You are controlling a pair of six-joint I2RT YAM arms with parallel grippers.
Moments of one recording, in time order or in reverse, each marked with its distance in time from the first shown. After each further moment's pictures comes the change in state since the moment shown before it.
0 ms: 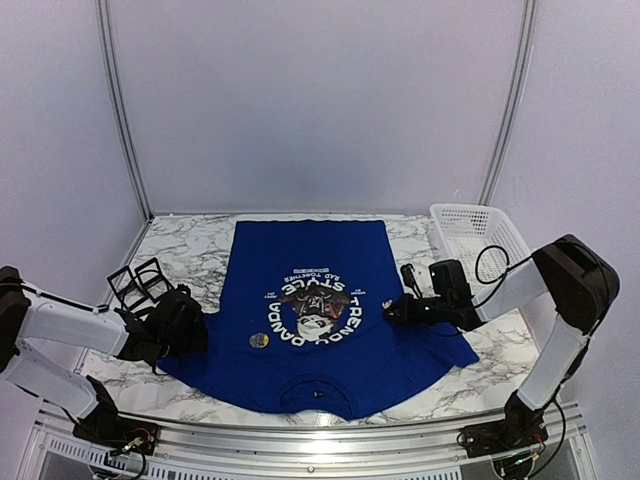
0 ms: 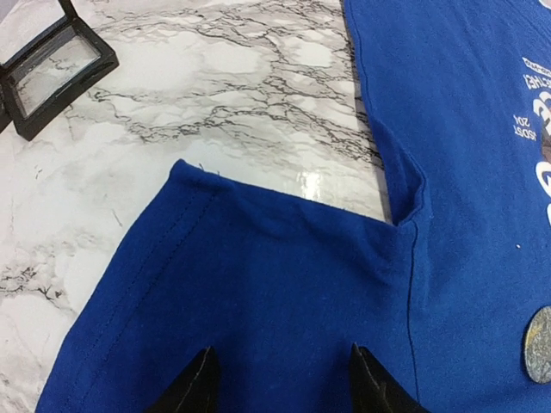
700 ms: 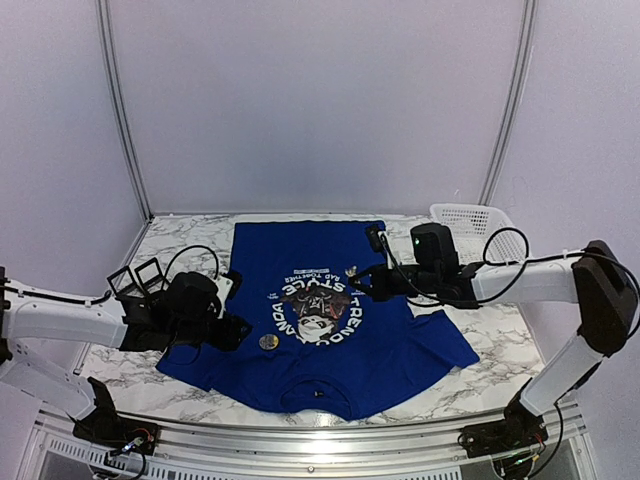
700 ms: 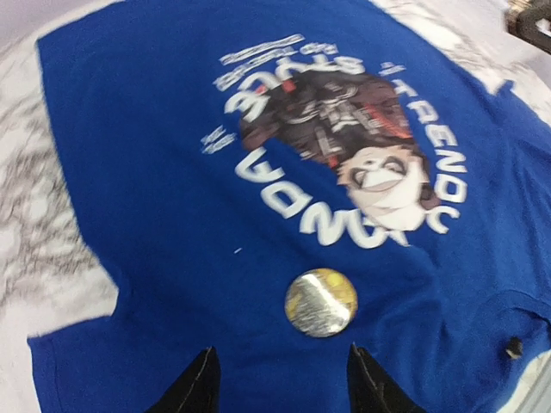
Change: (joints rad) left arm -0.186 -0.064 0.205 -0.025 0.261 0.362; right arm 0.211 -0.171 0.249 -0.153 -0.069 -0.163
